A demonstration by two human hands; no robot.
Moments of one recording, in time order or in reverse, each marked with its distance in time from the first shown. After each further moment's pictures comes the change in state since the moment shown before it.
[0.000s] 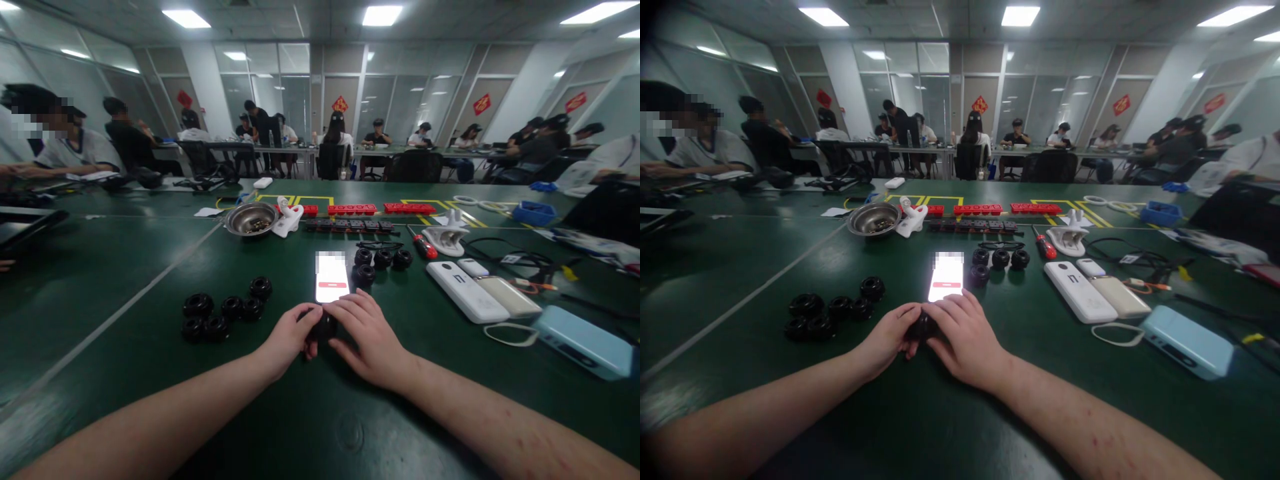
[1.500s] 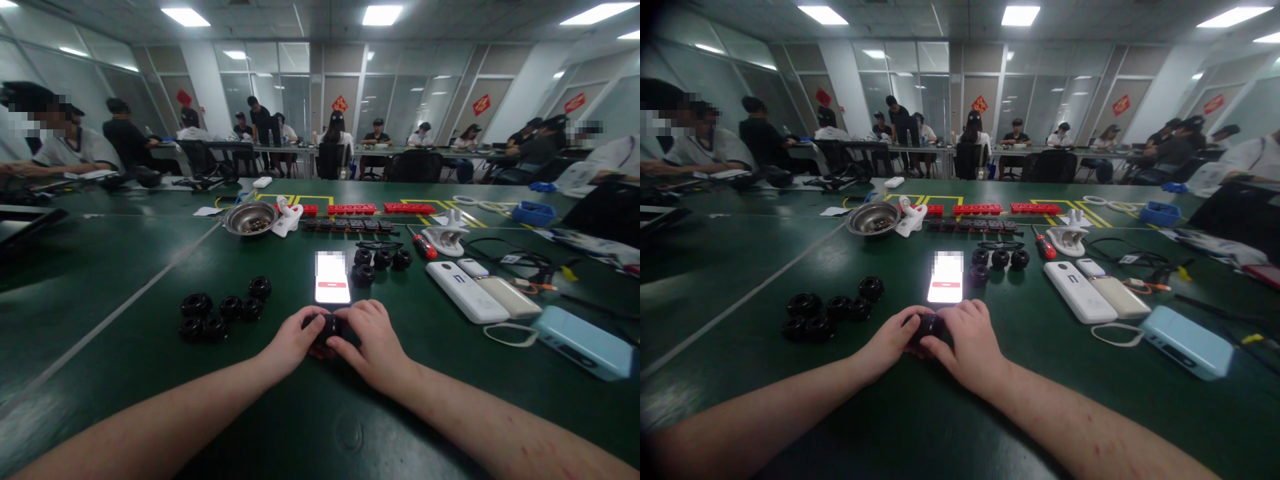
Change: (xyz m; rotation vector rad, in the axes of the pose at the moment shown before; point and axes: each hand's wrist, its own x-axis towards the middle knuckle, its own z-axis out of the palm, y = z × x) left_hand -0.005 0.005 0.000 0.034 -0.085 -0.005; right_hand -0.001 -0.007 -0.001 0.031 0.012 0.197
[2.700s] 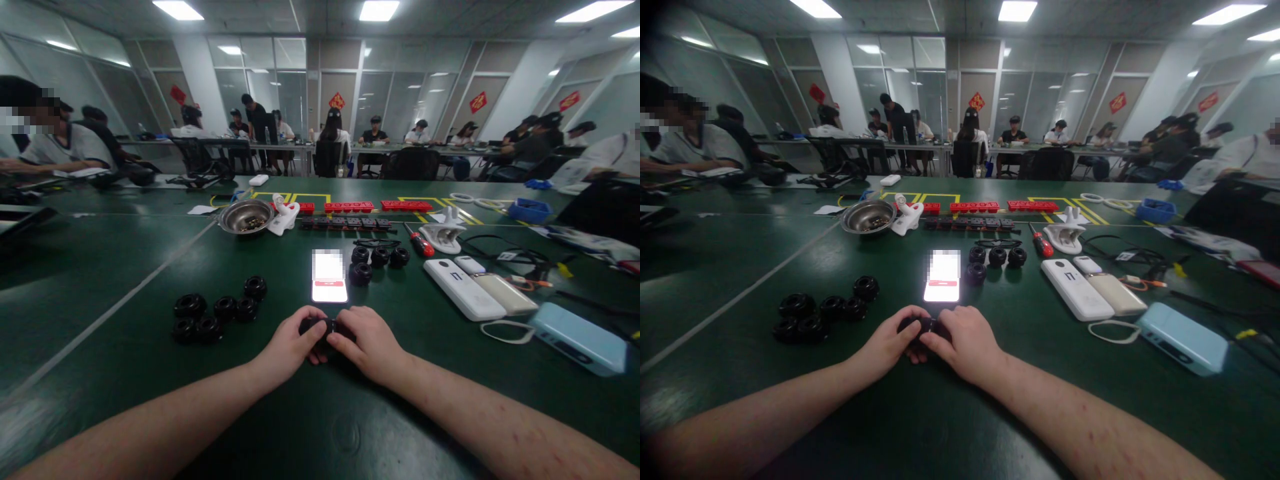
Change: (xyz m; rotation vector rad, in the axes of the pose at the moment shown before) left_hand 0.001 -0.009 0.000 0.110 -0.031 0.049; right_hand 0.003 0.011 0.004 -0.041 -0.203 0.067
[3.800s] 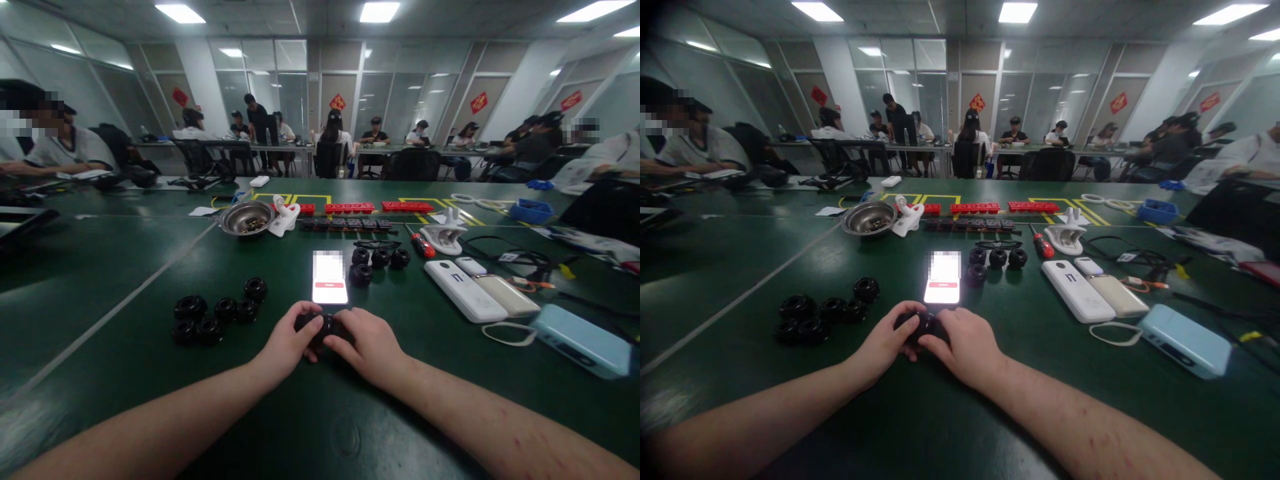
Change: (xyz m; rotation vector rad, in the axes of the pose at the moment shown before) left_hand 0.000 0.005 0.002 -0.077 0.156 -0.023; right_hand -0.002 -0.003 -0.001 0.039 0.037 0.008
